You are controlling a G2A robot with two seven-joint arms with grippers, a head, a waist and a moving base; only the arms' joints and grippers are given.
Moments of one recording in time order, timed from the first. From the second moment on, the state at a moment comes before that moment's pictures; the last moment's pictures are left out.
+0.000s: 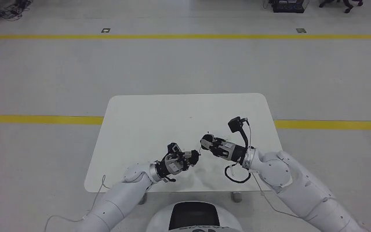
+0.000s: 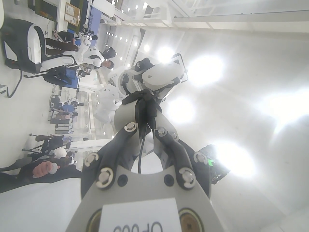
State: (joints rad) left arm 1.36 -1.22 -0.88 -1.17 -1.08 -0.19 -1.13; right arm -1.42 -0.85 0.94 -1.81 -0.18 -0.34 0.36
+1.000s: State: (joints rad) left arm 1.36 -1.22 -0.88 -1.16 -1.12 -0.16 -1.17; right arm -1.43 -0.84 0.95 -1.83 -0.17 -0.34 0.36
